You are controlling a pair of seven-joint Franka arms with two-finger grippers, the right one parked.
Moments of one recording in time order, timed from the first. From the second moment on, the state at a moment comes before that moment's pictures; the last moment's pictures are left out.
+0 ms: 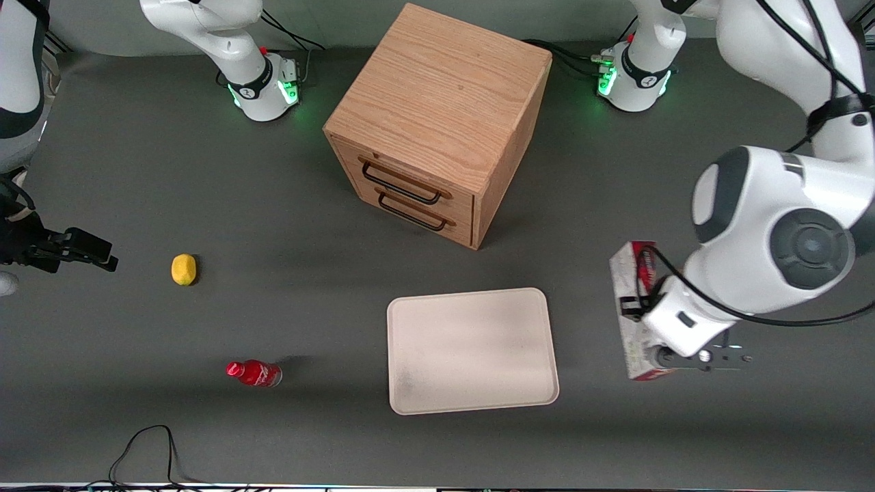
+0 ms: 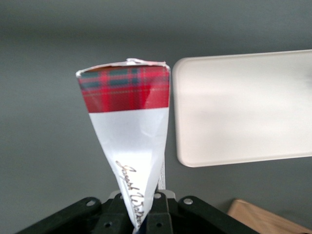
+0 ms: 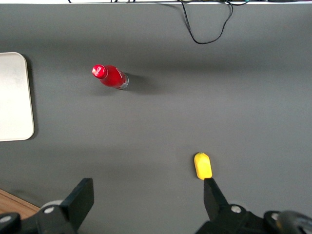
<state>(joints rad) -0.29 0.63 -0.03 -1.01 -0.05 1.64 -0.33</state>
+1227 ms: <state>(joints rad) -0.42 1.01 -0.06 -1.01 0.03 2.03 -0.53</state>
